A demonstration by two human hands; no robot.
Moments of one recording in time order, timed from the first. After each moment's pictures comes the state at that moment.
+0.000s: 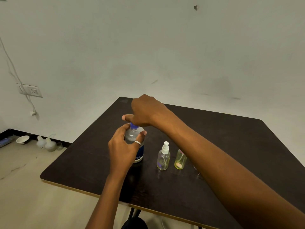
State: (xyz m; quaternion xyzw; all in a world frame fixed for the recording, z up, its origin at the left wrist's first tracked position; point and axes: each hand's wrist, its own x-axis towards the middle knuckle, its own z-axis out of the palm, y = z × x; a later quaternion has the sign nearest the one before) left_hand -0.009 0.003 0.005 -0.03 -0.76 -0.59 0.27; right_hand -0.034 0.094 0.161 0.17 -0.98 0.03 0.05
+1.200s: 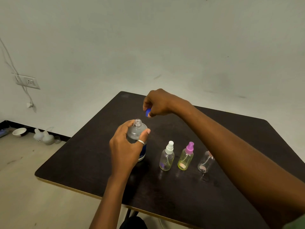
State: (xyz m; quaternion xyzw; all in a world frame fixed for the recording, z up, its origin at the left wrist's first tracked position) left_hand -0.016 0.003 -0.003 -0.06 -0.75 -0.59 0.30; right_hand -0.097 0.134 0.148 0.19 -0.98 0.06 -0.03
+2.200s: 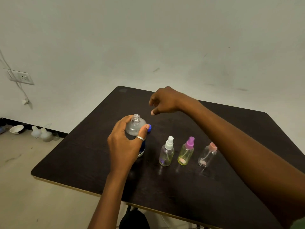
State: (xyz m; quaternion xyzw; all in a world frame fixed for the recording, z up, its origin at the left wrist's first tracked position) left_hand -0.018 0.005 -0.005 -0.07 -0.74 -0.59 0.32; right_hand -0.106 0.166 0.132 0.18 -0.98 0.04 -0.03
